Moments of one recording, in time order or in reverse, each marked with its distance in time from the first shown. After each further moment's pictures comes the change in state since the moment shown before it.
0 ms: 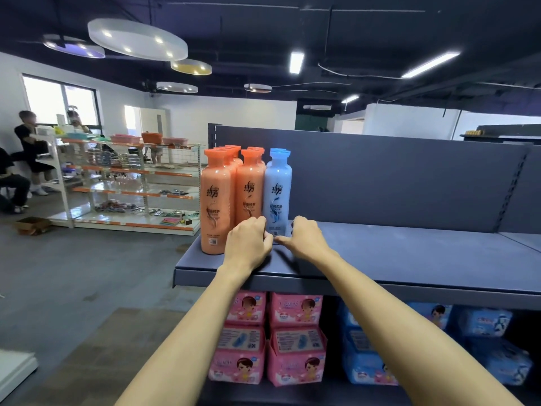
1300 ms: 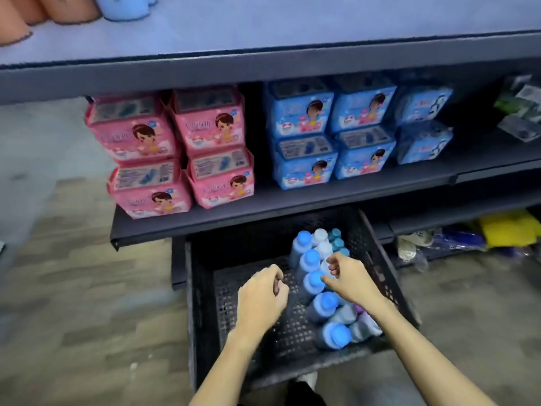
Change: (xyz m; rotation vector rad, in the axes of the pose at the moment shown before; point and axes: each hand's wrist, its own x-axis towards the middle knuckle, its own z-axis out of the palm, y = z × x) left_hand -0.404 0.116 0.152 -0.358 -0.779 -0.214; right_hand -0.361 0.346 0.121 0.043 -0.390 0.527
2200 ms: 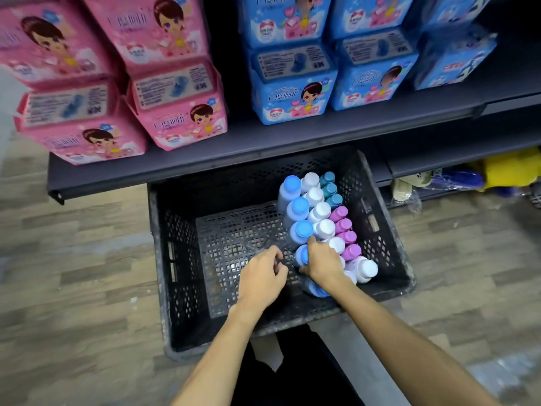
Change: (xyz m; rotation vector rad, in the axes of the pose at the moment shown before) left_hand -0.018 -0.005 0.074 -0.029 -0.289 -0.166; right_hand 0.005 0.039 0.093 -0.386 -0.224 0.175
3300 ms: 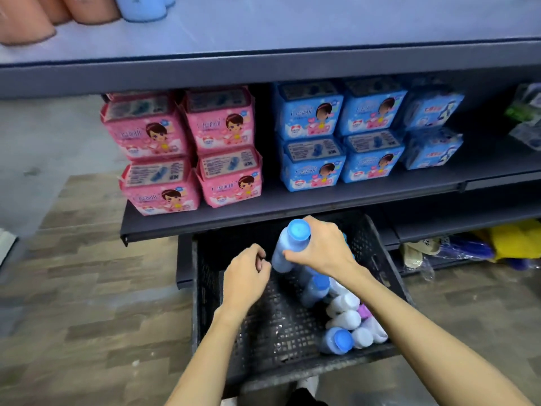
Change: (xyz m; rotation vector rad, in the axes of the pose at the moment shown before) left_hand 0.017 0.000 -0.119 -0.076 0.405 0.059; right_hand -0.048 -0.093 -0.167 0.344 0.493 -0.397
